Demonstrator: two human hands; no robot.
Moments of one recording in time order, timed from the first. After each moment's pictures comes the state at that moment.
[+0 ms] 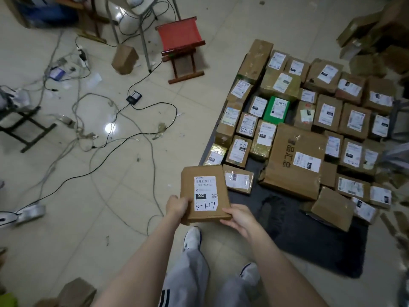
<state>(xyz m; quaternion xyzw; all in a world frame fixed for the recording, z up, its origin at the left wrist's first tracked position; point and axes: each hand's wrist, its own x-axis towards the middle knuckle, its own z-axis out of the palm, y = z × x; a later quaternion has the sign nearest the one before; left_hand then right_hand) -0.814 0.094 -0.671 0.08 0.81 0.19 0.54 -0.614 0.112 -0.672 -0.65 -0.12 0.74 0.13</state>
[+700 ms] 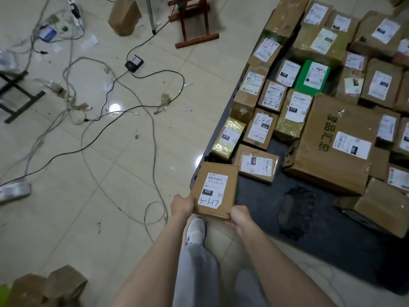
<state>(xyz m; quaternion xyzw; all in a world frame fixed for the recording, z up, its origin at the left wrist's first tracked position) -0.824 0.051 -0.861 0.08 0.86 0.13 0.49 -0.660 0.078 -0.855 -0.74 -0.11 0.66 0.07</state>
